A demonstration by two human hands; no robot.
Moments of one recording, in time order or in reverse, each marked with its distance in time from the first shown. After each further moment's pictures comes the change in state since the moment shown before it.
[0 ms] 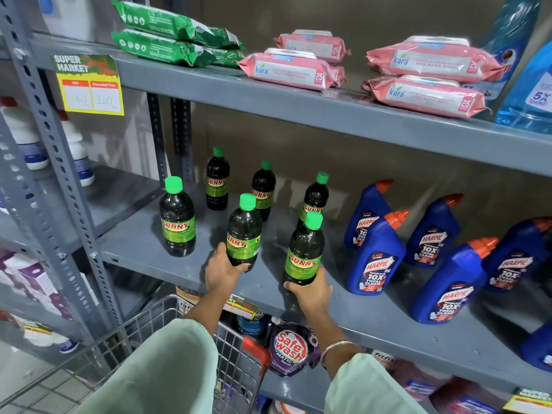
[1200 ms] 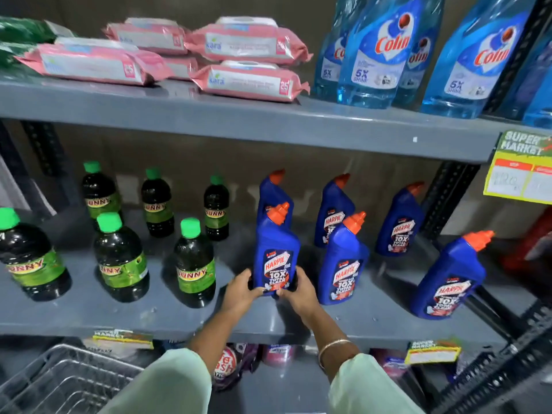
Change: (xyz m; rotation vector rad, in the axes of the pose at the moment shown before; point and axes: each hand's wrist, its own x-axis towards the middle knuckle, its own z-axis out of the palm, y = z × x) left_hand -0.071 0.105 0.172 -0.098 -0.496 0.290; right_hand 0.065 0.078 -0.147 0.153 -0.113 -0.048
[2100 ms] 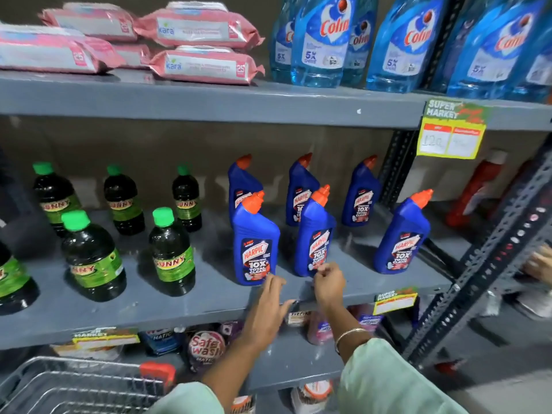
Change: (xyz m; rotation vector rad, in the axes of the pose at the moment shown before) left_hand -0.096 0.037 0.059 0.138 -0.111 0.343; right_hand -0.043 0.026 -0.062 -0.003 0.615 0.198
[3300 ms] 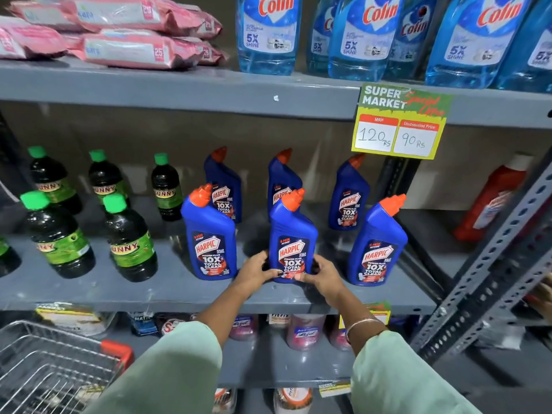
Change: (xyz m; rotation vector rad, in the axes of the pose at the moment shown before) left_hand 0.091 0.038 0.049 -0.289 -0.094 -0.283; right_hand 0.098 0.023 -0.069 0.100 -0.685 -0.114
